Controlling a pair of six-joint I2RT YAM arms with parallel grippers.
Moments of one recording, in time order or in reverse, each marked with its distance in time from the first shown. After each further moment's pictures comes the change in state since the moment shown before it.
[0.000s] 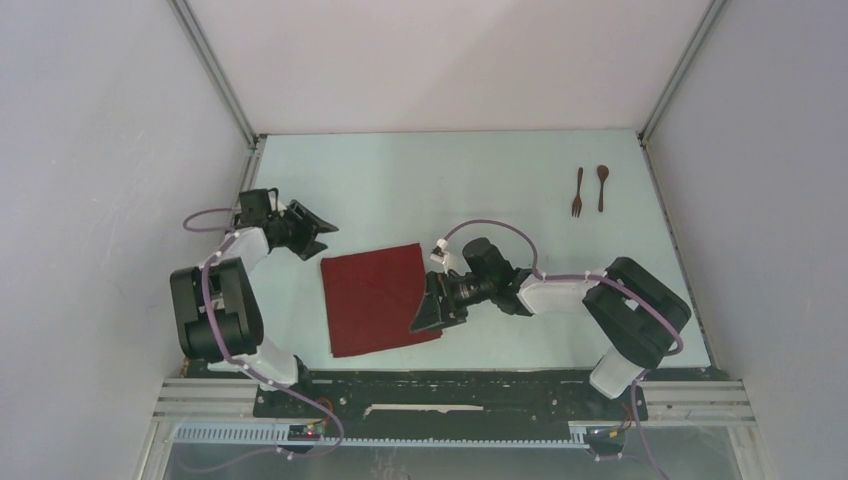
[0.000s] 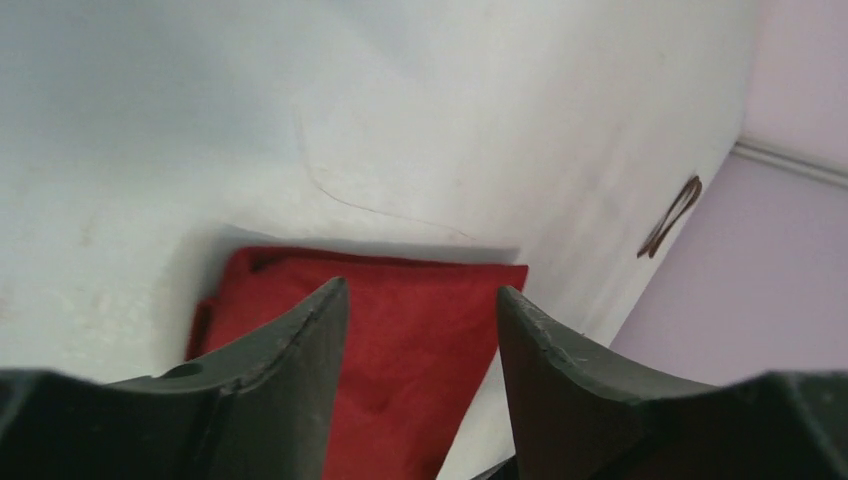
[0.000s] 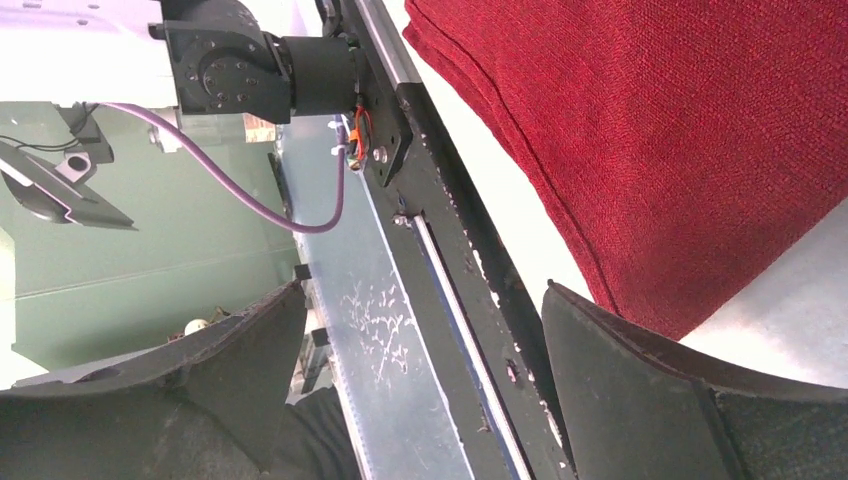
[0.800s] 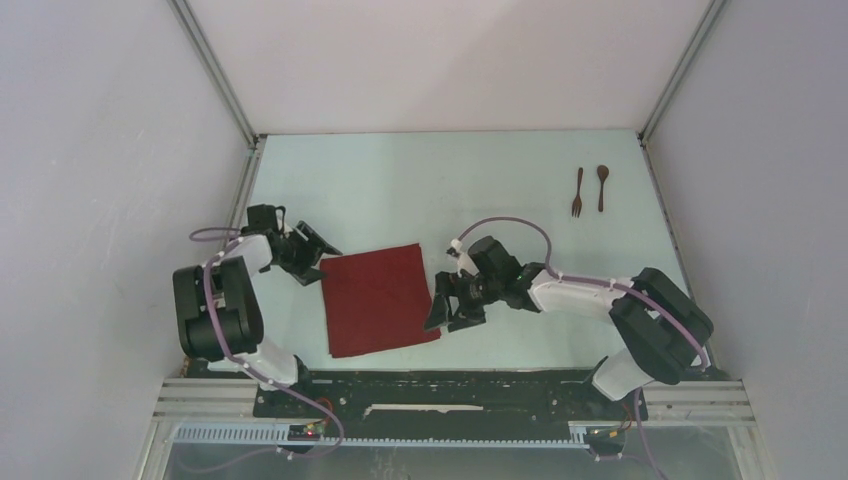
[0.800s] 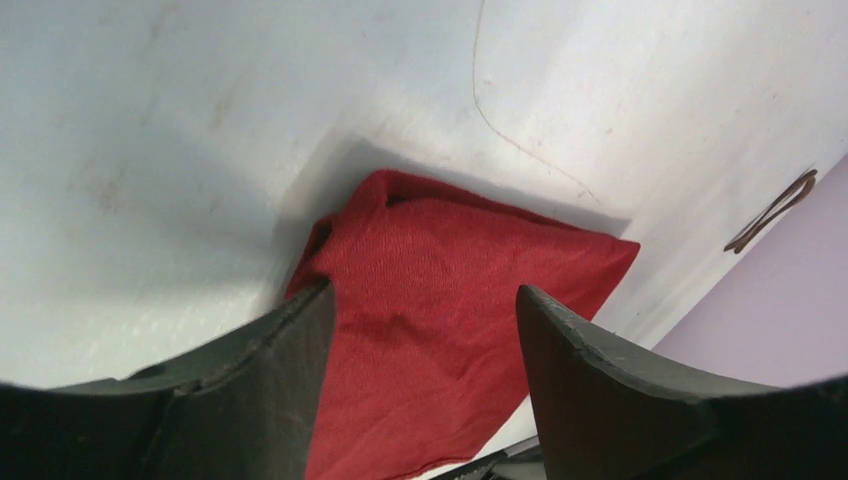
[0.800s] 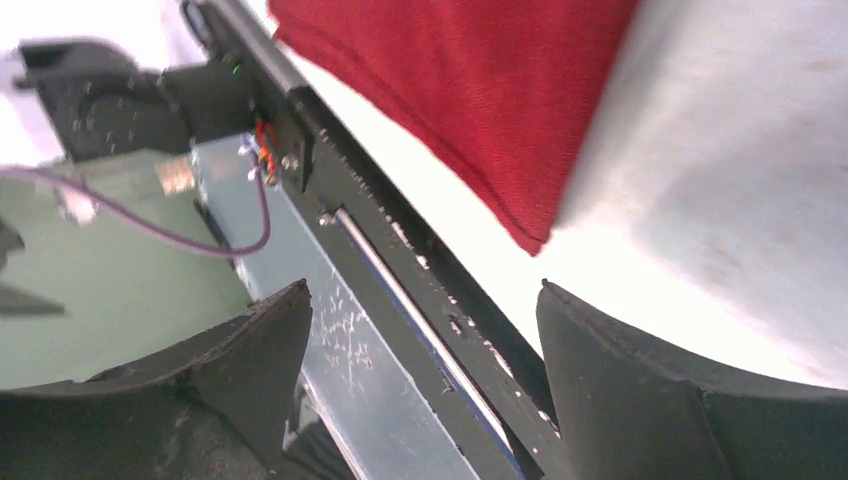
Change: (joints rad) left arm -0.010 -0.005 -0.081 -0.103 -0.063 0.055; right arm -0.003 -0.098 0.027 -0.337 0.169 -0.076
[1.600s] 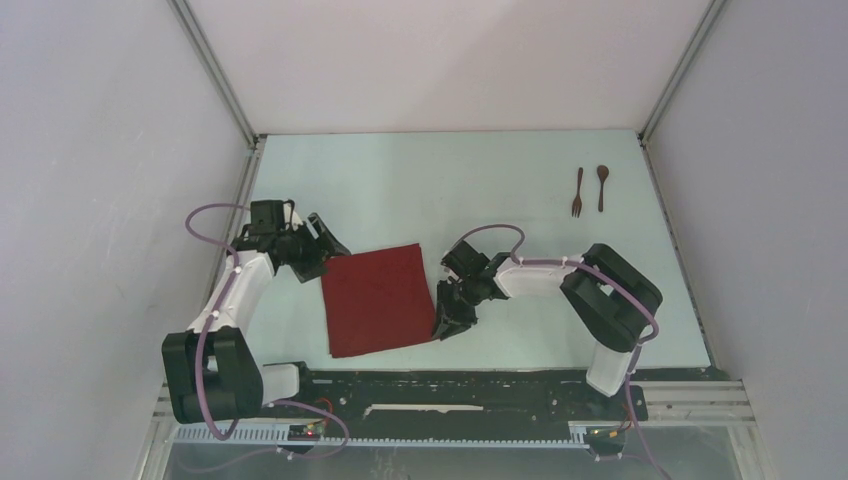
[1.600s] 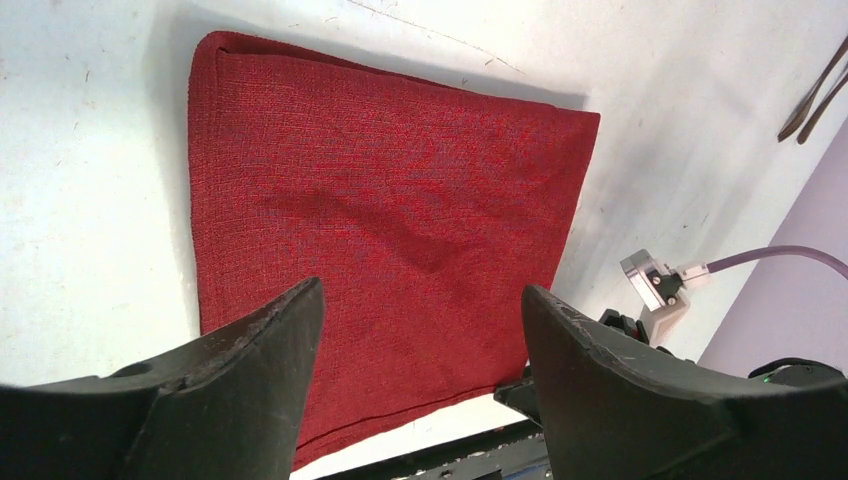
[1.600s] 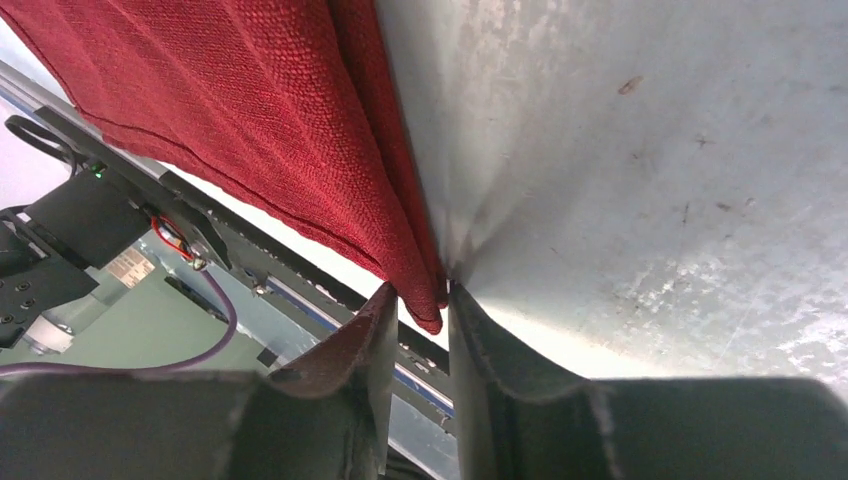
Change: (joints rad) left arm -0.143 -0.358 0.003 -0.204 -0.067 0.140; right arm 0.042 0.245 0.206 -0.303 0.173 0.123
